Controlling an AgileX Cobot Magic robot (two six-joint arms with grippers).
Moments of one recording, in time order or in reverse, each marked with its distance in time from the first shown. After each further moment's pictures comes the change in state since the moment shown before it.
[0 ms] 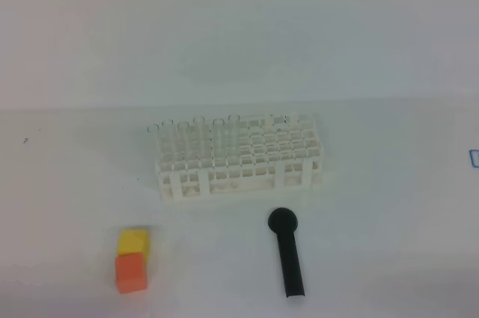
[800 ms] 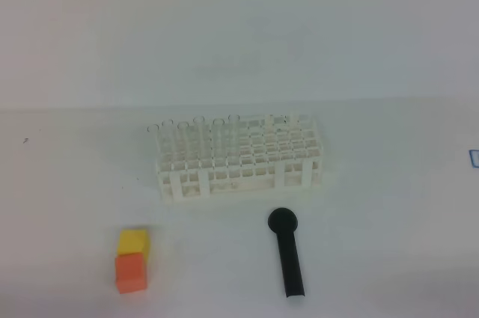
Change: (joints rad) left arm 0.000 0.000 0.000 0.000 0.002 0.000; right arm 0.000 0.000 -0.001 0.000 0.000 0.000
